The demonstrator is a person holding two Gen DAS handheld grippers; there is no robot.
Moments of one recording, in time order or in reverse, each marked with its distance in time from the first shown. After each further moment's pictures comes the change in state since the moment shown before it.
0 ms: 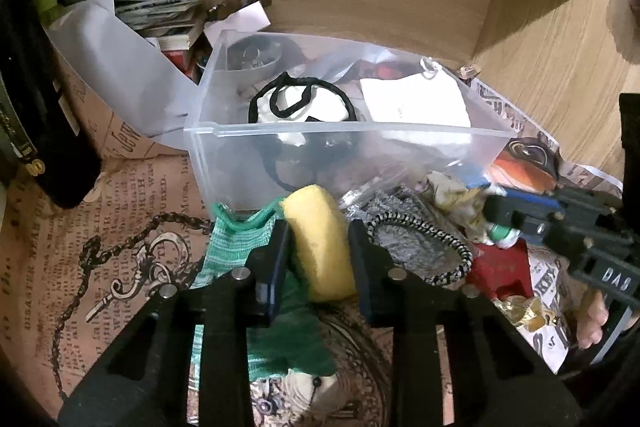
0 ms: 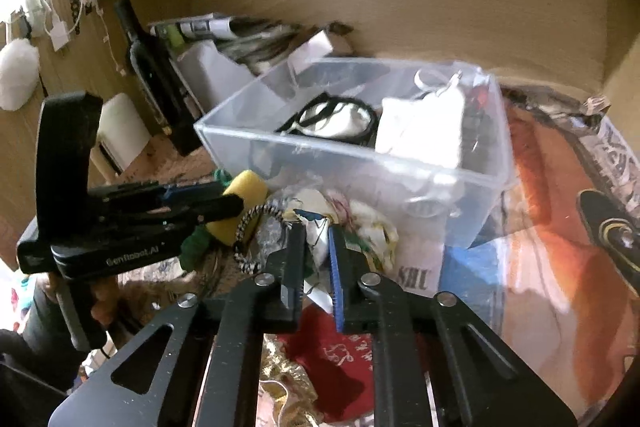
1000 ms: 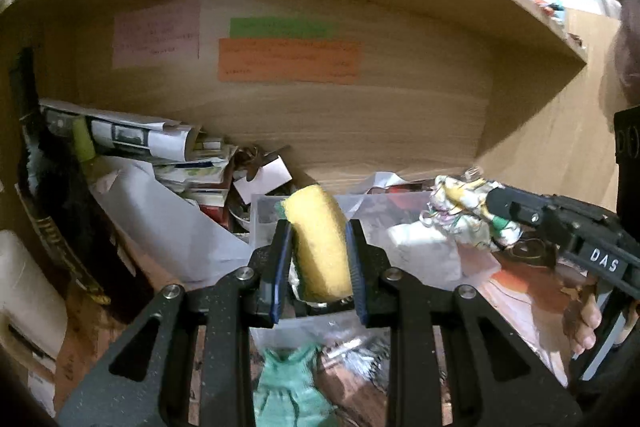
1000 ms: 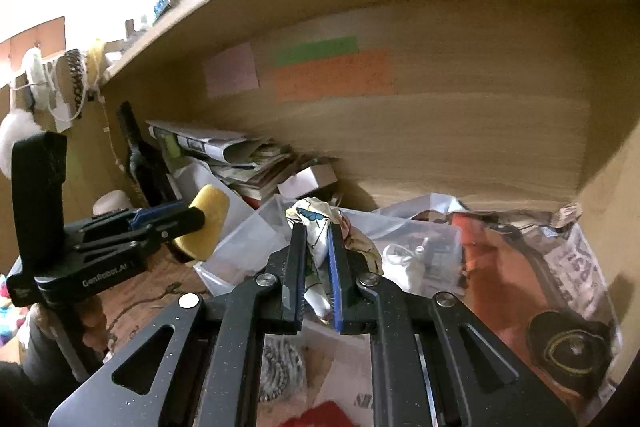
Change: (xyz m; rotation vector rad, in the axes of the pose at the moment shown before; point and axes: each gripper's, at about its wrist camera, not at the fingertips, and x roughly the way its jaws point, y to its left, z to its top) left arm -0.065 -0.001 0.079 0.032 -0.298 0.072; right arm -0.032 -0.002 0.079 -0.040 -0.259 -0.043
